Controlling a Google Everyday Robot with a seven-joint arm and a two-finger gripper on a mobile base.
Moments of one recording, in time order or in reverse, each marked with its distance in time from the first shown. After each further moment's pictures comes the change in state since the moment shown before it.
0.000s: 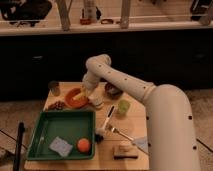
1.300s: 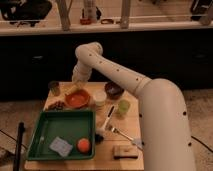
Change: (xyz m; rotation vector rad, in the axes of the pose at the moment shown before) arm -0.037 -0.051 -0.041 -0.015 0.001 -0.236
